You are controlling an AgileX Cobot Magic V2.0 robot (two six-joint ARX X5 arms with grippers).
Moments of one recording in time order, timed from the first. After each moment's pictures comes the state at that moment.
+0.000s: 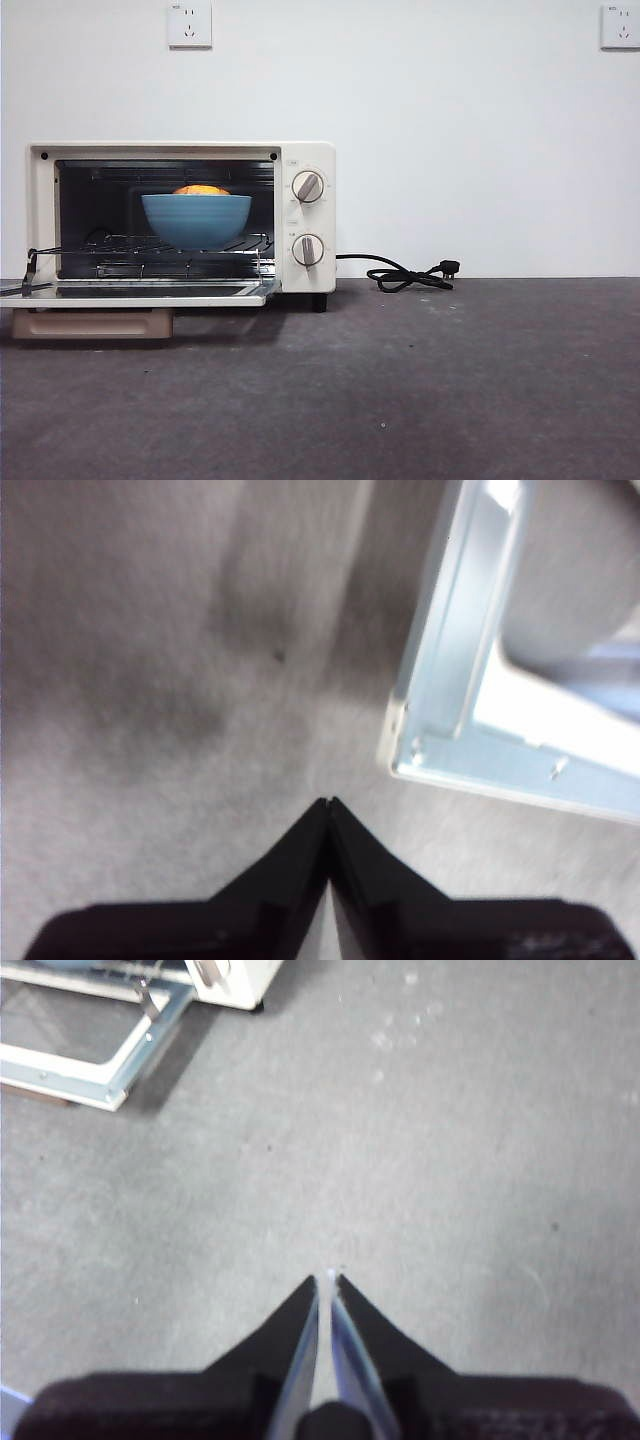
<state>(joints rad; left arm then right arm) 0.45 1.69 1.03 -0.73 0.58 -0.01 0.33 0.67 0.92 -0.95 -0.06 0.01</state>
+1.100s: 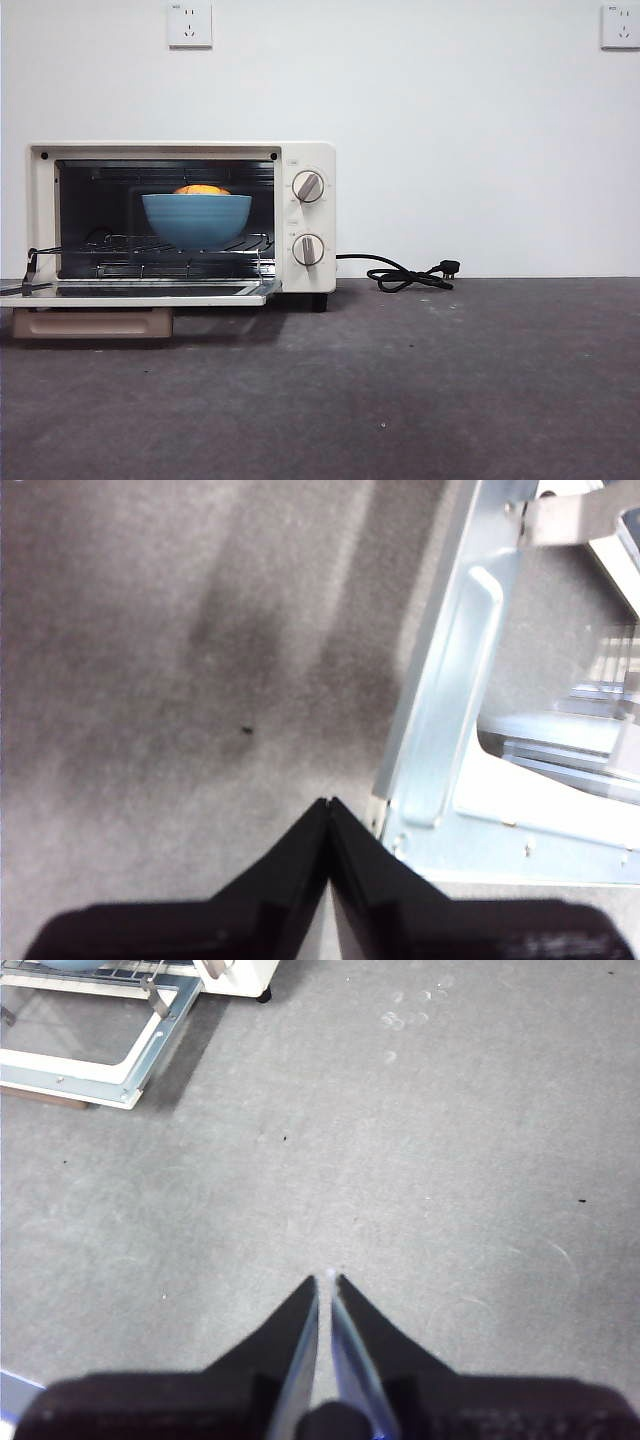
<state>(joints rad) 0.42 1.76 1.03 -0.60 0.66 -0.13 0.33 0.67 0.91 -0.96 -0.10 0.08</state>
